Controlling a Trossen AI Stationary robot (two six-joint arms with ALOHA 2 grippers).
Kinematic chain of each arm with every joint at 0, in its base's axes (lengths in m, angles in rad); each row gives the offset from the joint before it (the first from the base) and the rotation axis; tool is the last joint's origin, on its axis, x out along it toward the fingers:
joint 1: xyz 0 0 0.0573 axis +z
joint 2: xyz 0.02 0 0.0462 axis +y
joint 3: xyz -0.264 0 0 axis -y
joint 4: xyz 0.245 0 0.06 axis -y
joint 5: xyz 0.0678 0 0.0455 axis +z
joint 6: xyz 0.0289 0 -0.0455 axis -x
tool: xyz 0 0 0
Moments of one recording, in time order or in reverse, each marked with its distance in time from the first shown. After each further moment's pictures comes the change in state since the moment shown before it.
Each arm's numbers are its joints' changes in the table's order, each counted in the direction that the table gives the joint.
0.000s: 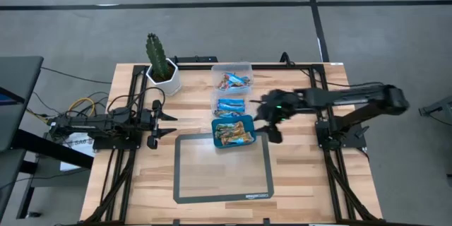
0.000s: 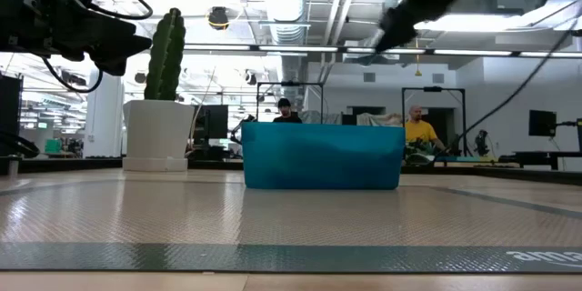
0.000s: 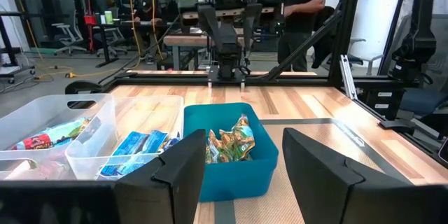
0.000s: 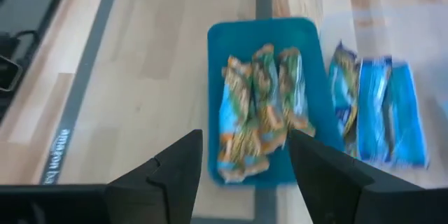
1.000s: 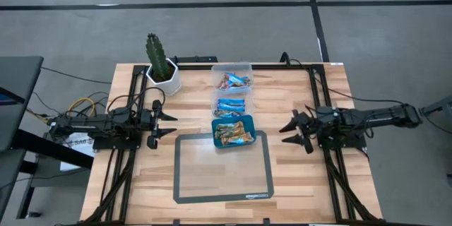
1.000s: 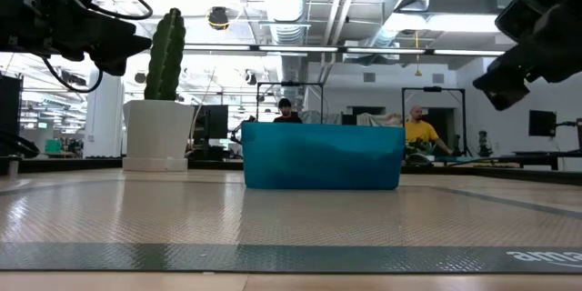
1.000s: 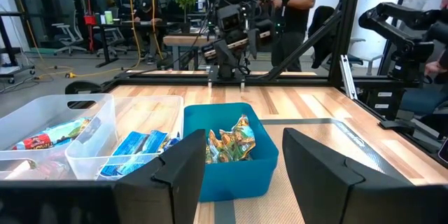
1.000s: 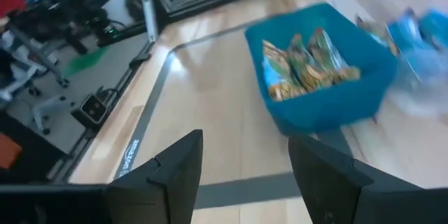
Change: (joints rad) left arm 0.000 0.000 0.000 0.000 0.000 0.000; right arm 0.095 -0.975 -0.871 0.390 0.001 -0.369
